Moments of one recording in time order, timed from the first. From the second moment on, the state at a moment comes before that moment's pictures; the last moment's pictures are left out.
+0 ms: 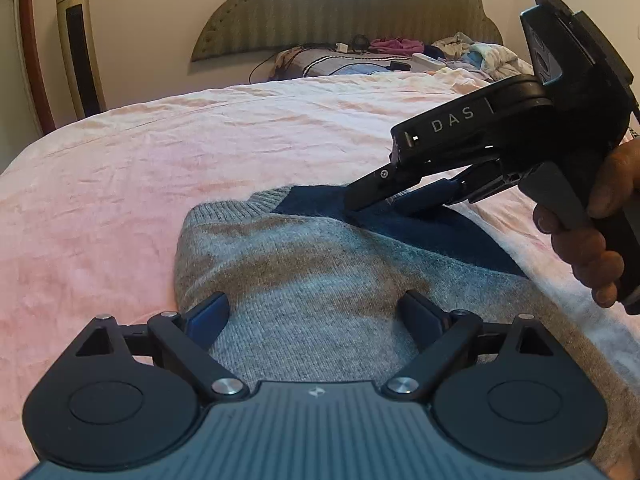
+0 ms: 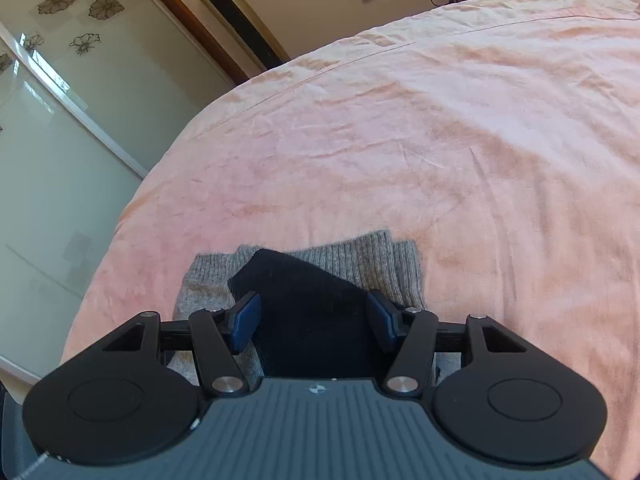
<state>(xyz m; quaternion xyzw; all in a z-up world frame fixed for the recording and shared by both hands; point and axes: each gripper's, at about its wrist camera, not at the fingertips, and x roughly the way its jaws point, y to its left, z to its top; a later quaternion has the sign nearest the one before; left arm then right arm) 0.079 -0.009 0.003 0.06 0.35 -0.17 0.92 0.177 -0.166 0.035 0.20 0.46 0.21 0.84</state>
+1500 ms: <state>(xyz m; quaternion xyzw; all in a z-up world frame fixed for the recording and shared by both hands) 0.006 0.097 -0.006 -0.23 0.45 -0.24 0.83 0.008 -0.217 0.021 0.28 0.47 0.27 0.80</state>
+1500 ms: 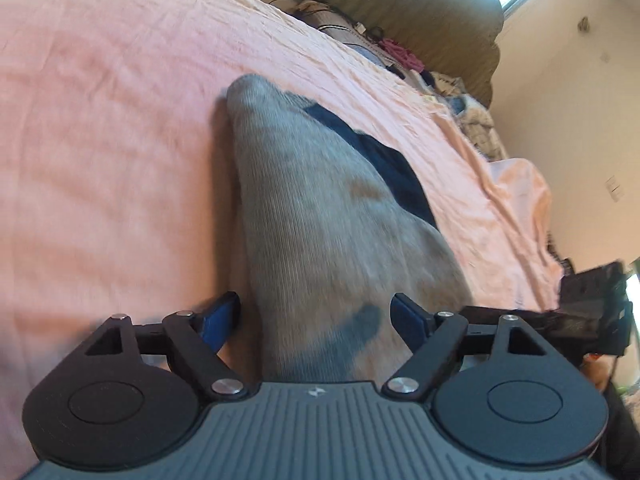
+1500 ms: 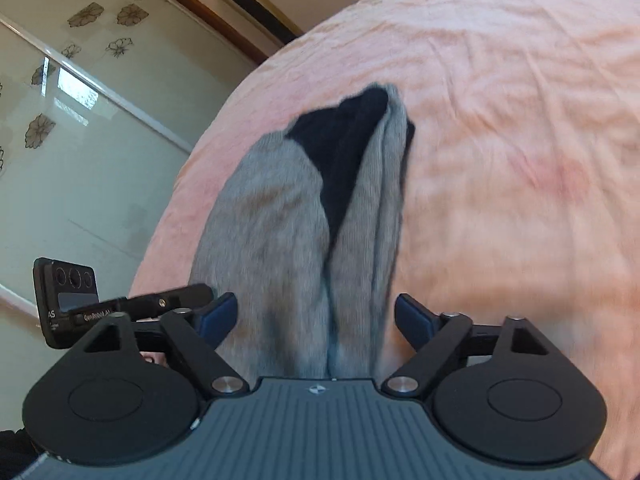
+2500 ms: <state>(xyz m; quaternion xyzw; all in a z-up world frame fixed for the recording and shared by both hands) -0.044 0.018 -0.003 0.08 0.35 -0.23 0.90 0.144 -0.160 0.038 0.08 0.44 0.20 0.87</state>
